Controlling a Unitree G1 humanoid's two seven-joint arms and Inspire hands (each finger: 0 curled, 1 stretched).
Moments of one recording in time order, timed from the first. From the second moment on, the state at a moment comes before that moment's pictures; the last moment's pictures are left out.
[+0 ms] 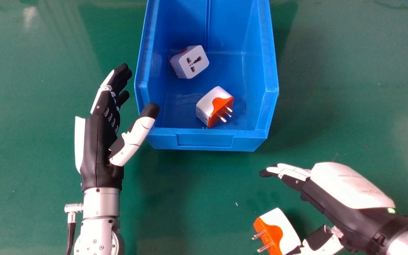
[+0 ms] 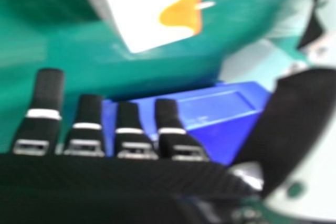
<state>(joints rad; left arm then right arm) -0.17 0.05 0.16 0.91 -0.03 -1.02 -0.03 0.49 -0.51 0.05 -0.62 -0.59 0.01 0.54</state>
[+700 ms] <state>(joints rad) -0.18 0.05 0.16 0.91 -0.04 -1.02 -0.04 0.45 -0.57 0.08 -0.59 -0.69 0.00 0.54</state>
